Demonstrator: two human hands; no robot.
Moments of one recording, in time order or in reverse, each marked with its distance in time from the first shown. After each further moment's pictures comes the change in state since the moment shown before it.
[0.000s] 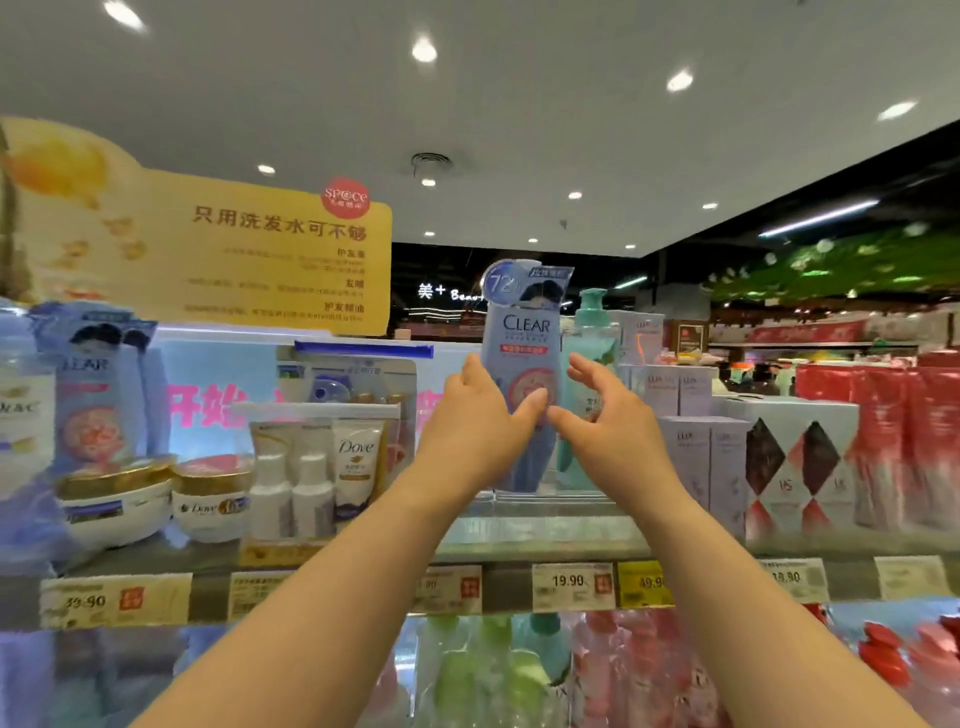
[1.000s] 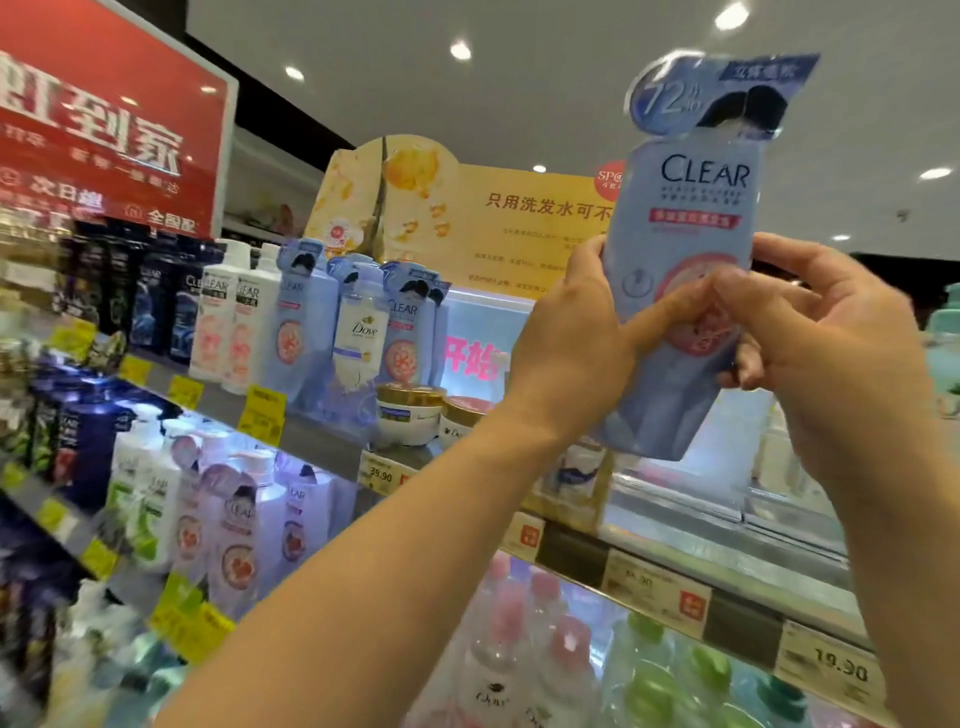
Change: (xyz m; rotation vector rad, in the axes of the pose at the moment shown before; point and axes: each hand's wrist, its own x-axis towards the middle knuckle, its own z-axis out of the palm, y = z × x) left_hand -0.055 0.000 -0.125 -0.204 0.480 0.140; right_hand 0.013 -0.104 0.044 0.799 -0.182 -0.218
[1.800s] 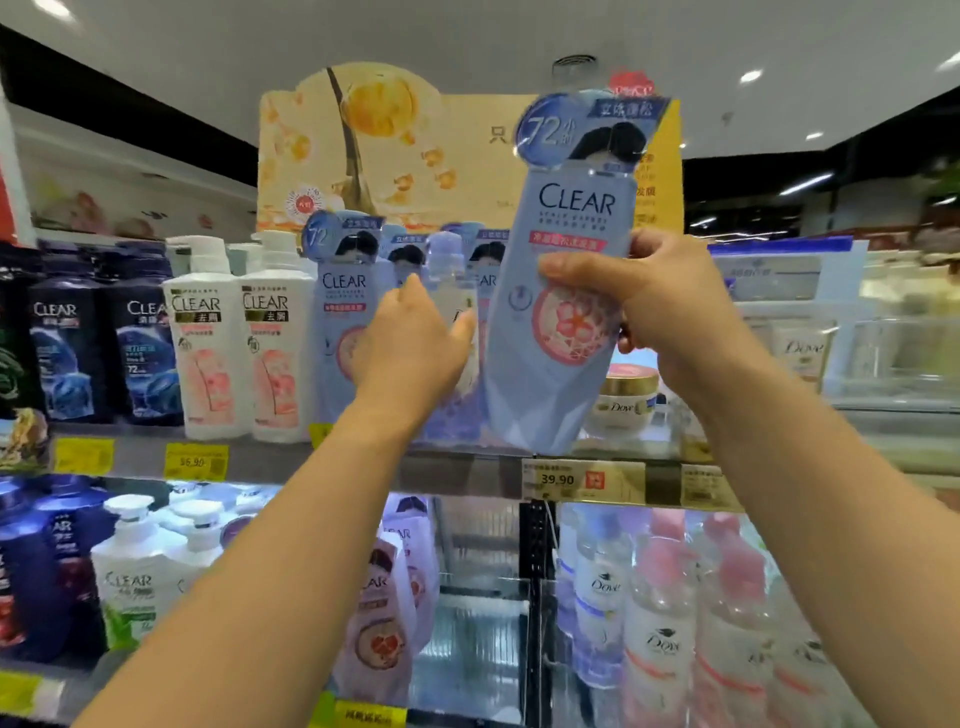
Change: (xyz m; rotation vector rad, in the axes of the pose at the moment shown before) left_hand 0.067 -0.229 -0.238 0.705 -0.179 -0.126; right_hand 0.003 0.038 0.274 -0.223 0.118 0.352
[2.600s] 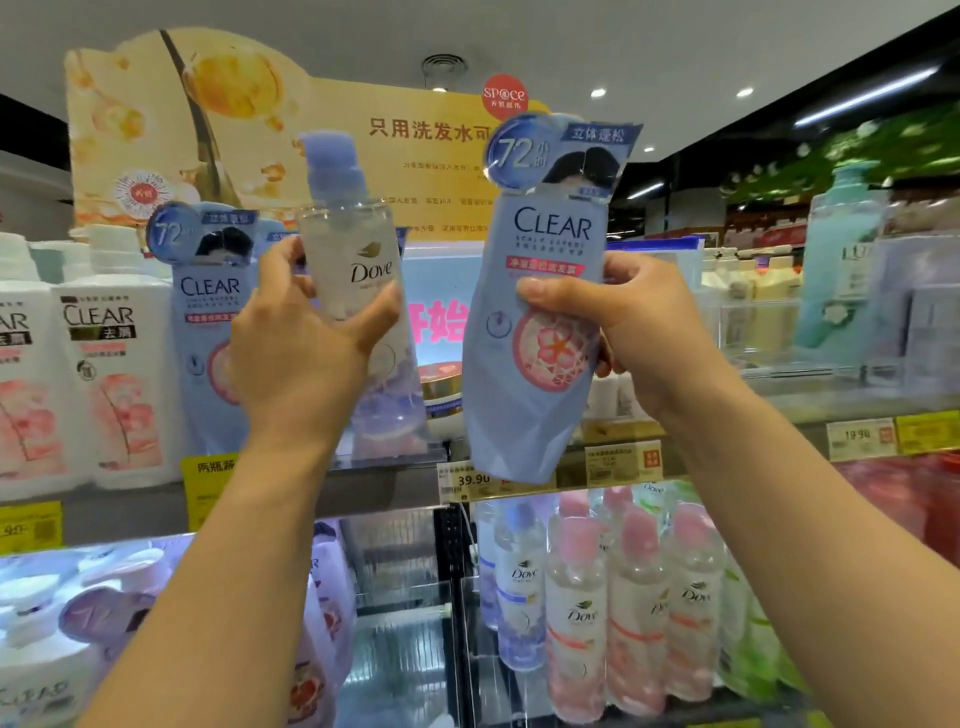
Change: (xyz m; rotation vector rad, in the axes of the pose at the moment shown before) left_hand -0.020 0.013 -0.015 -0.529 0.287 0.081; right_hand -0.033 0.005 -0.037 -0.048 0.102 0.029
